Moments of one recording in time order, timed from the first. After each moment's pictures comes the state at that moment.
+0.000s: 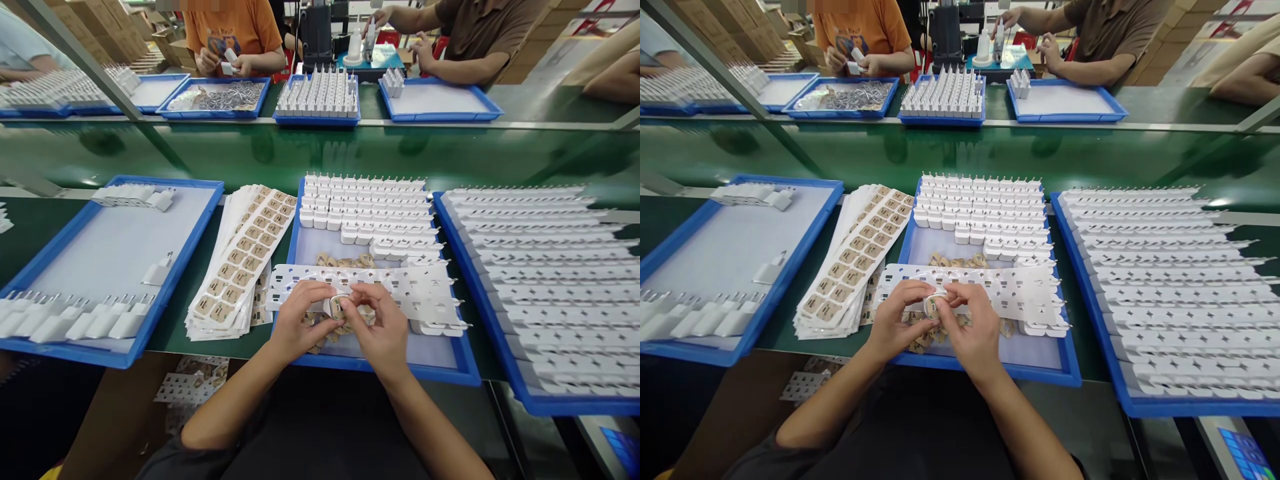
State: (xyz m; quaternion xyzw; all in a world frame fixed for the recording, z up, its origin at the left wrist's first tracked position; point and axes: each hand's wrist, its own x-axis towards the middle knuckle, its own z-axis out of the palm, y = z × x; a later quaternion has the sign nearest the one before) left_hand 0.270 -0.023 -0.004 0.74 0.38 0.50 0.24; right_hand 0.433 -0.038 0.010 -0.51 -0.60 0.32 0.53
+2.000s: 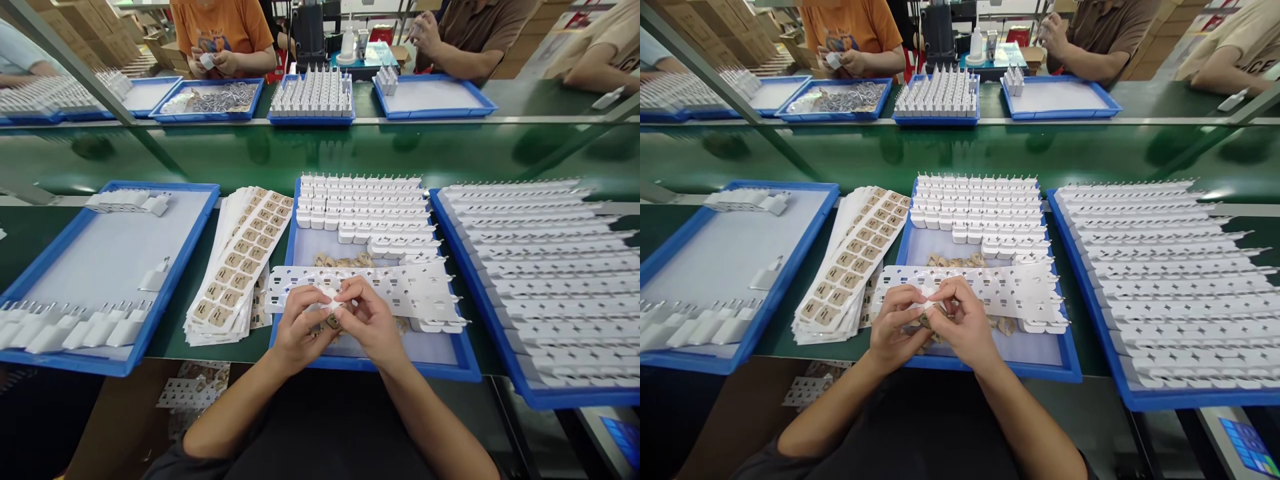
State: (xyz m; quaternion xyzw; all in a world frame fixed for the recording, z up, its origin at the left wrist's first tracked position) left_hand 0.277 -0.029 -0.008 0.75 0.35 0.55 0.12; right_hand 0.431 -0.025 0.017 -0.40 -0.55 0.51 0.53
